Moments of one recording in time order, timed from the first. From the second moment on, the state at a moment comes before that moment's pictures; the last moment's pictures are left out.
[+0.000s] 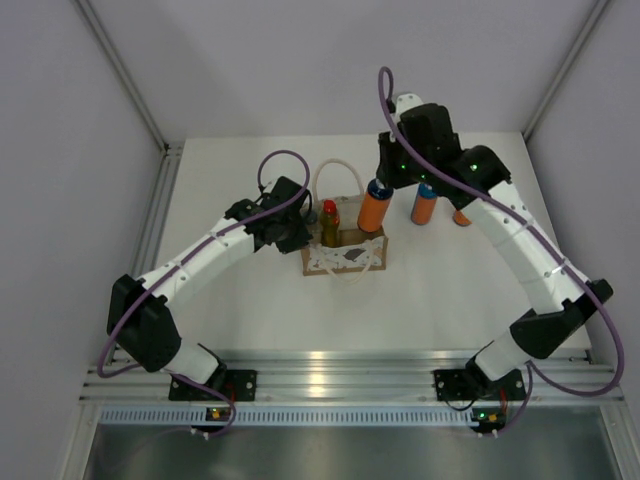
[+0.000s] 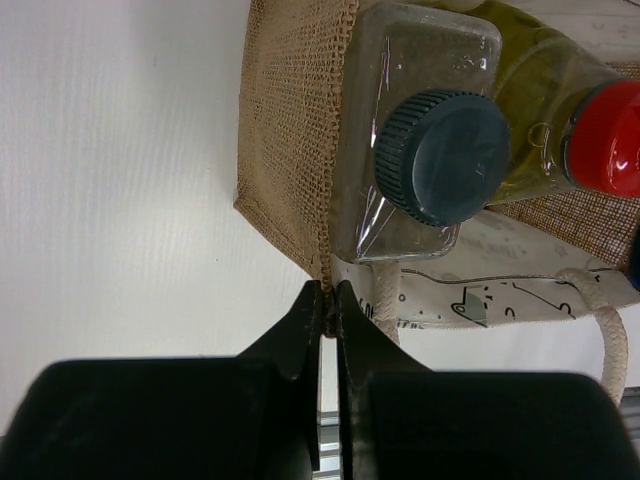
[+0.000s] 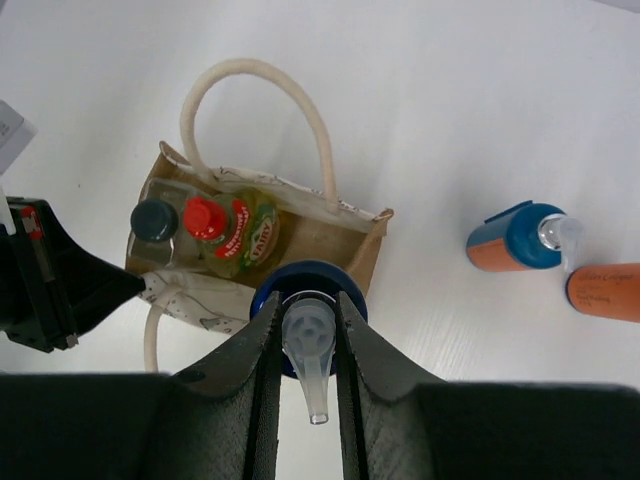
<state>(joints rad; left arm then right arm) -0.64 1.49 1.28 -0.78 -0.15 -0.92 0.64 1.55 1.88 -0.93 0.16 0.20</state>
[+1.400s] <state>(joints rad) -0.64 1.49 1.28 -0.78 -0.15 -0.92 0.11 1.27 1.26 -0.69 0.27 0.30</state>
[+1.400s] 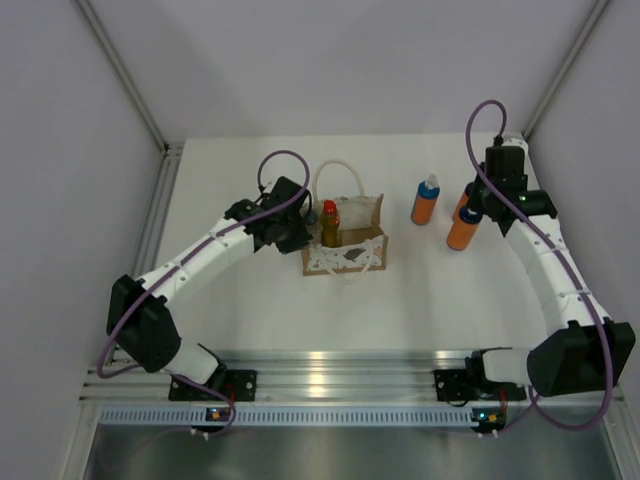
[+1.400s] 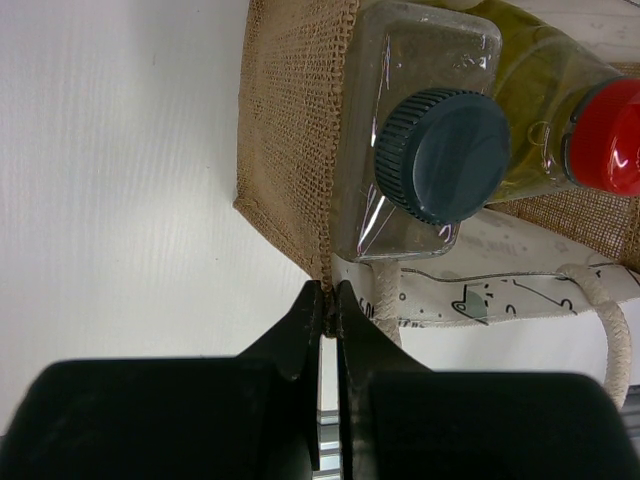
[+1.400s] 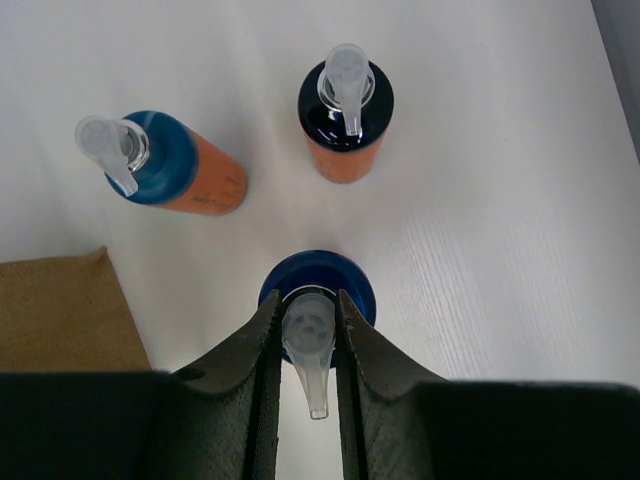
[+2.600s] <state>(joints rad) -0.64 1.47 1.27 -0.77 -0.15 -0.92 0.10 1.53 1.36 -0.52 0.18 0.26</state>
